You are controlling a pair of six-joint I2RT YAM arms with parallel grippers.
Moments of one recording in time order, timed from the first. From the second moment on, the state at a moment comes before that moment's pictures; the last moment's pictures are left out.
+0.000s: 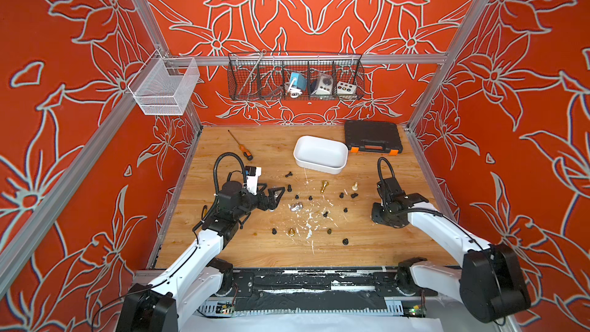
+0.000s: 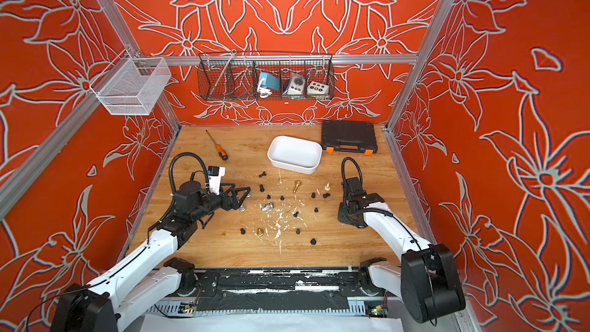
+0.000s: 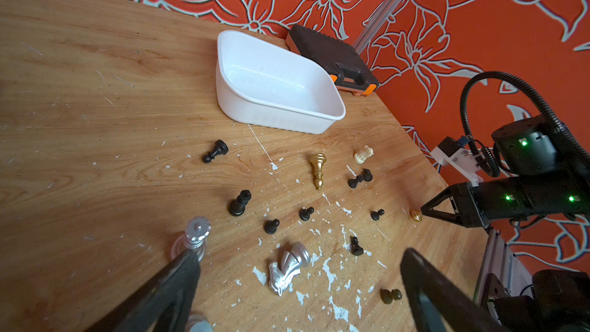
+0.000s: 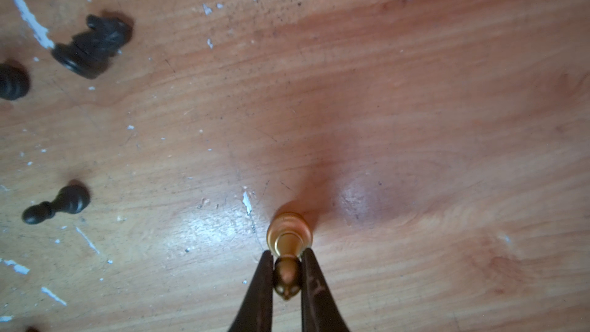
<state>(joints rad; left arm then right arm) -0.24 0.90 0.40 0.16 0.45 -0.38 0.27 1.18 0.63 -0.75 0.07 0.45</state>
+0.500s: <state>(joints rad) -0.24 0.91 0.40 0.16 0.45 -0.38 0.27 1.20 0.70 -0.77 0.06 0.42</state>
